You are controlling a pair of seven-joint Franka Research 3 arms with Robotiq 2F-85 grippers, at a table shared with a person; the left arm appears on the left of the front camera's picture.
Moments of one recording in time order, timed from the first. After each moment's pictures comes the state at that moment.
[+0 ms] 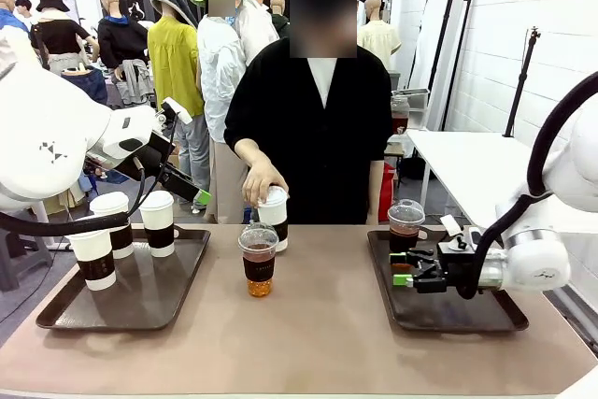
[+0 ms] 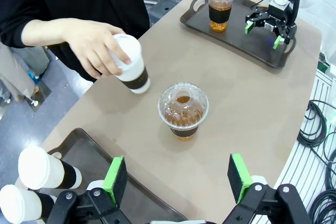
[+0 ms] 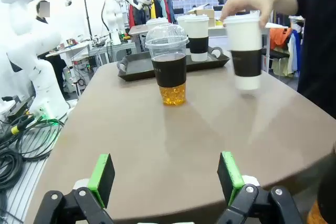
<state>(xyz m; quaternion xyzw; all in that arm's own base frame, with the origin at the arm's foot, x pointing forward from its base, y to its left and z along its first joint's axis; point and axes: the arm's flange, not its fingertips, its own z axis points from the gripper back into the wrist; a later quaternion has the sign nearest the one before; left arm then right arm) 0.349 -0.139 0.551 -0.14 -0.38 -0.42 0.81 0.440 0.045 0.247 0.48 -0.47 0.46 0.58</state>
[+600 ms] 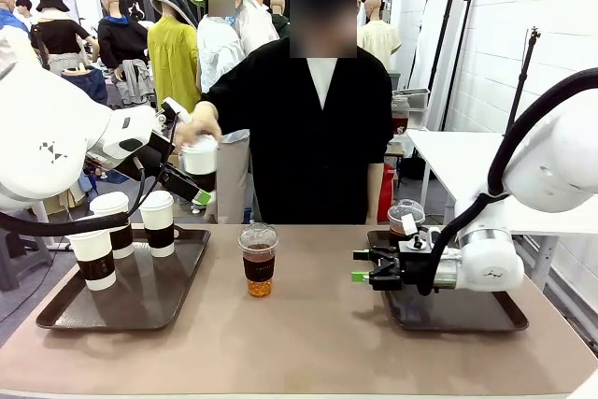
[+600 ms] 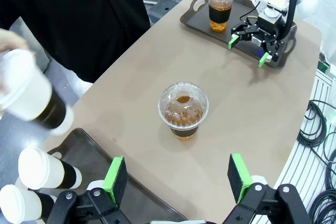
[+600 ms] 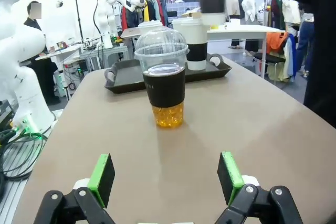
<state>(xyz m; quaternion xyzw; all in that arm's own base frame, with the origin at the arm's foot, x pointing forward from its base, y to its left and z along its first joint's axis) 0.349 -0.139 0.551 -0.14 -0.38 -0.42 0.81 0.447 0.128 0.244 0.47 -0.49 0.45 0.58</state>
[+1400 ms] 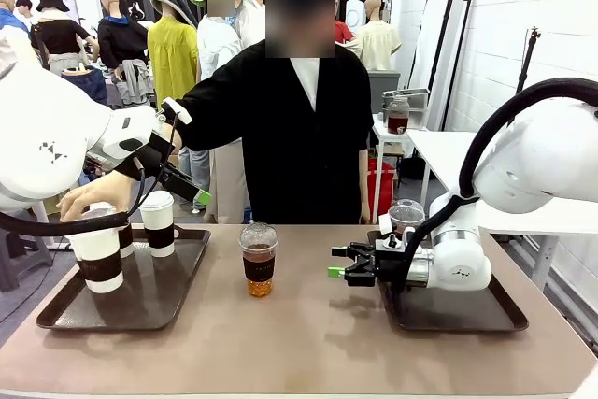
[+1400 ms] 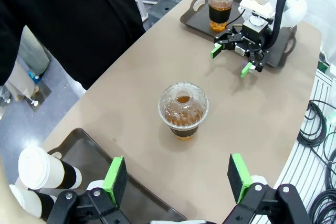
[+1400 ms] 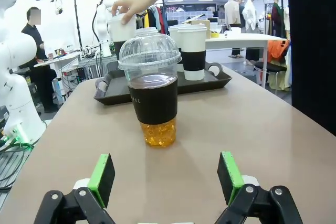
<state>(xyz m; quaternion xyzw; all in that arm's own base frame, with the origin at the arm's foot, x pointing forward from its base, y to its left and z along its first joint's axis) 0.349 -0.139 0.551 -0.14 -0.38 -0.42 0.81 0.471 0.172 0.229 0.48 -0.50 0.44 0.56</state>
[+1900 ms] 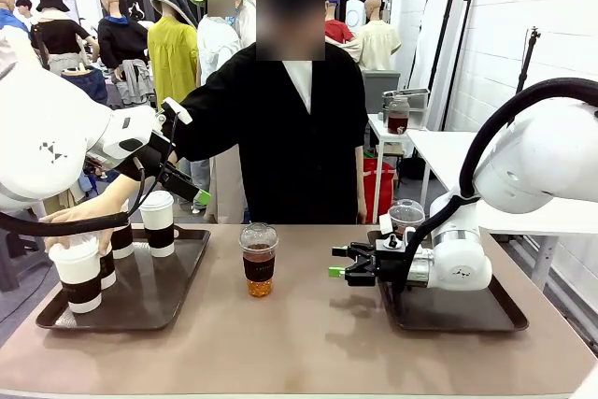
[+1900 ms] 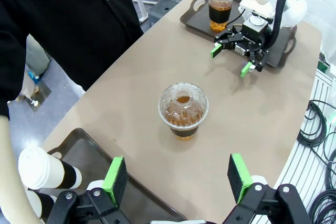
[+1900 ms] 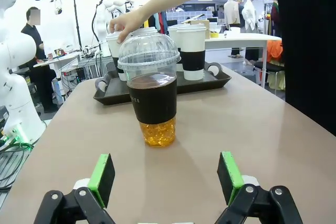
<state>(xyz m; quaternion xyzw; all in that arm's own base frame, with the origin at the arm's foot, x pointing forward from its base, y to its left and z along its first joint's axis) 0.349 -0.139 0.551 -0.14 -0.38 -0.42 0.81 0.471 0.171 0.229 0.48 -0.50 0.44 0.56</state>
